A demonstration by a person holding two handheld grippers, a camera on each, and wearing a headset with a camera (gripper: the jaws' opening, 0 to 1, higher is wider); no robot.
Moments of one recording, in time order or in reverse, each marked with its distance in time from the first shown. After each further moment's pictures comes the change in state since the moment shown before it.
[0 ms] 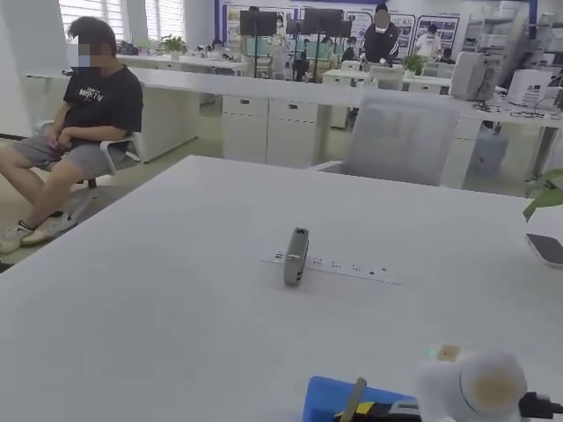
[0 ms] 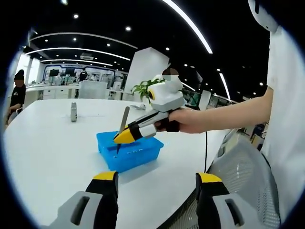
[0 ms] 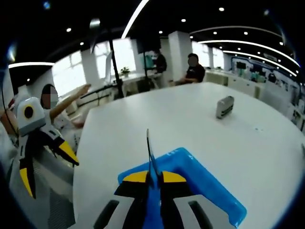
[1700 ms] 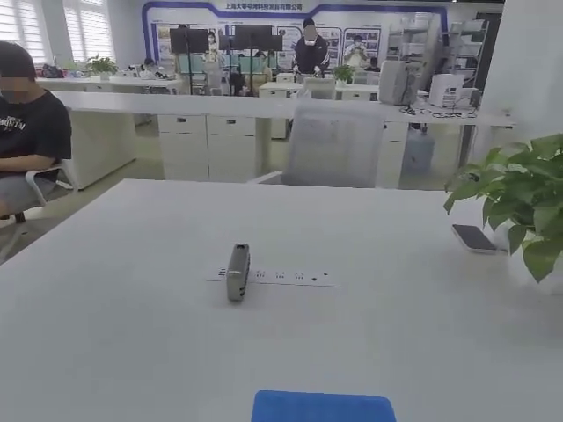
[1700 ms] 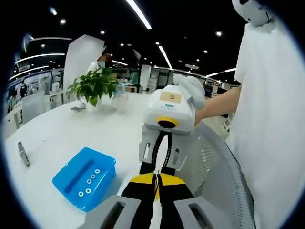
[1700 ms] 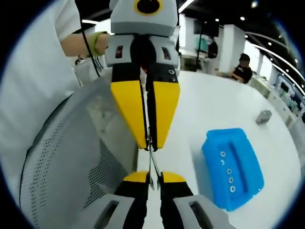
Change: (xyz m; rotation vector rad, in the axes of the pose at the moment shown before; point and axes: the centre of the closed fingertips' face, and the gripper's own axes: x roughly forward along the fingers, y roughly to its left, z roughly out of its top) left arm 0.028 -0.069 0.038 0.317 0.227 -0.486; right arm -0.078 0.118 -0.078 -0.328 0.276 0.256
